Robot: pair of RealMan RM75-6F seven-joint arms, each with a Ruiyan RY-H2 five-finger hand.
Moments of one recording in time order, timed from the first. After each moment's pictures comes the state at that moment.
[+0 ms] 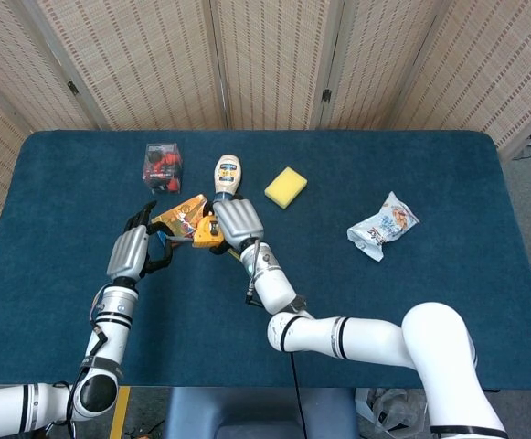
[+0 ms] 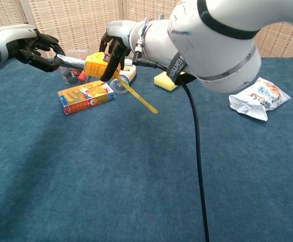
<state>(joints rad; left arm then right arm) -0.73 -1.45 -0.39 -1.88 0.61 1.29 0.37 1.36 -1.78 0.45 -1.28 -0.35 0.90 -0.61</state>
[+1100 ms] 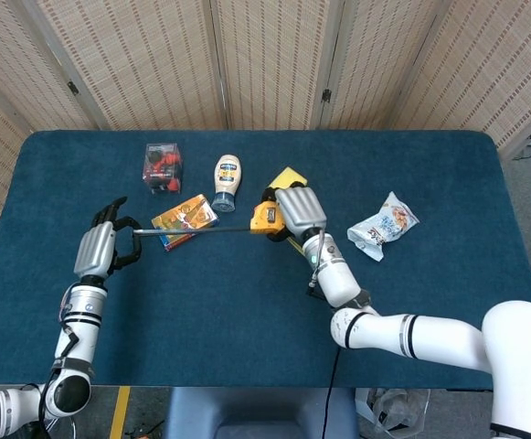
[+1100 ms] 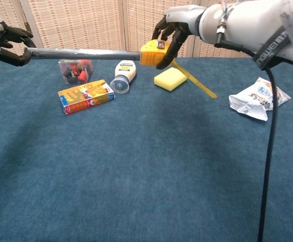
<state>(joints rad) -0.62 -1.35 -0.35 -1.80 0.75 1.24 0.23 1.14 -1.49 0.34 -1.53 -0.45 0.95 -0.52</state>
